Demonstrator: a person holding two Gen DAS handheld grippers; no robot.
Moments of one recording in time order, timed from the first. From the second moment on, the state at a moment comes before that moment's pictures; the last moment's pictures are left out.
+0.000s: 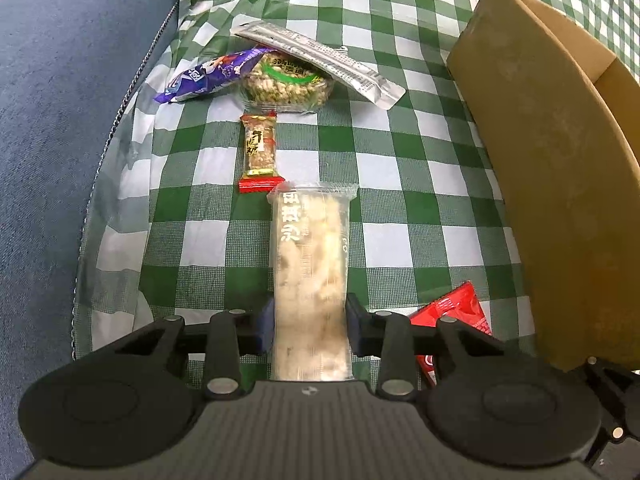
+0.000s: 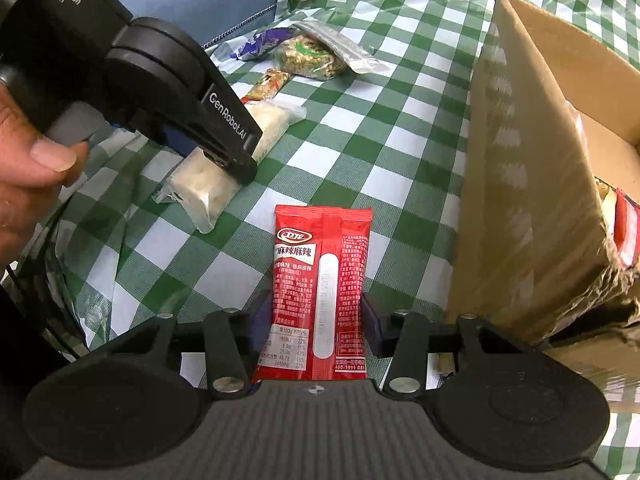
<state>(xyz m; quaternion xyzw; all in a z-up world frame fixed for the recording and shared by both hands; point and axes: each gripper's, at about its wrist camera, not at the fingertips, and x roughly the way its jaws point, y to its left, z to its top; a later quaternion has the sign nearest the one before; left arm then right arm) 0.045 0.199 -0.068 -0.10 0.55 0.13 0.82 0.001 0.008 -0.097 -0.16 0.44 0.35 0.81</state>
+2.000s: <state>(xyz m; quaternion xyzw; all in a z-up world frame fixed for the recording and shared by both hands) 0.070 0.101 0.058 -0.20 0.24 0.01 0.95 0.114 -0.197 0.032 0.01 0.22 0.20 0.95</state>
